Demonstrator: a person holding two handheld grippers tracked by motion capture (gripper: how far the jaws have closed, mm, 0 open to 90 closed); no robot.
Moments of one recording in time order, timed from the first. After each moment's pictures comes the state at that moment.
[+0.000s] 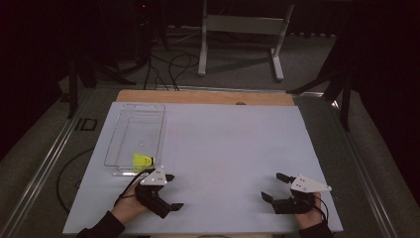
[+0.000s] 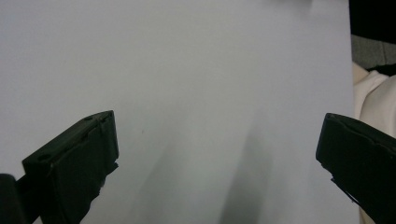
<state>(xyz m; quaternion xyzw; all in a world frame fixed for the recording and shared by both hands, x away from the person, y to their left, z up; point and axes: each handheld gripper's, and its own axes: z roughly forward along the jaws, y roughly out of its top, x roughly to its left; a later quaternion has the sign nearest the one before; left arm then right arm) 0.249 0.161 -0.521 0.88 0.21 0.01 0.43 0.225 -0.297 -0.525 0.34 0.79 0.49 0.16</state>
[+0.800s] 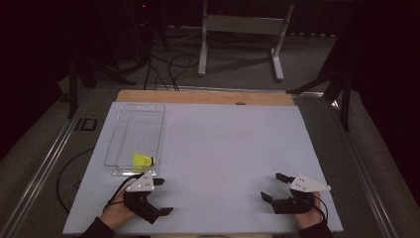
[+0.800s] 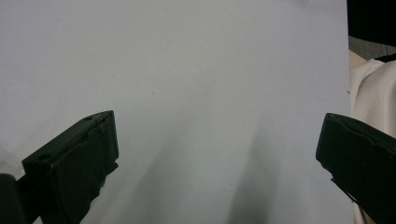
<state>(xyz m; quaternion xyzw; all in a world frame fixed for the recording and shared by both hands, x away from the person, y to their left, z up) 0.237 0.188 -0.528 0.87 0.22 0.01 0.44 0.226 -0.296 -0.527 0.34 0.79 0.49 0.15</state>
